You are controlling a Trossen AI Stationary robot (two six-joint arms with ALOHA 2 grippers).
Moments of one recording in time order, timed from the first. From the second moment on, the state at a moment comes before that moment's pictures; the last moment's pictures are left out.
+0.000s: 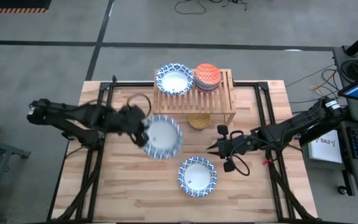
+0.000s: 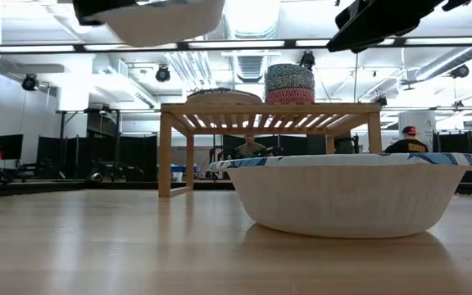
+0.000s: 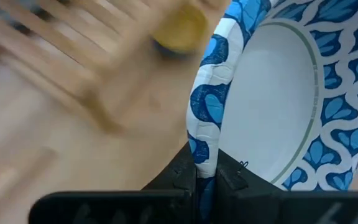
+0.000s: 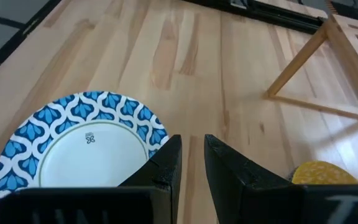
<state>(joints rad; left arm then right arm) -0.21 1.20 1.26 -0.98 -0.38 -0.74 0.35 1.18 0.78 -0.17 0.25 -0.03</state>
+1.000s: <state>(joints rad) 0.76 1.64 1.82 -1.08 0.04 -0.27 0.35 1.14 0.77 -0.21 0.25 0.01</state>
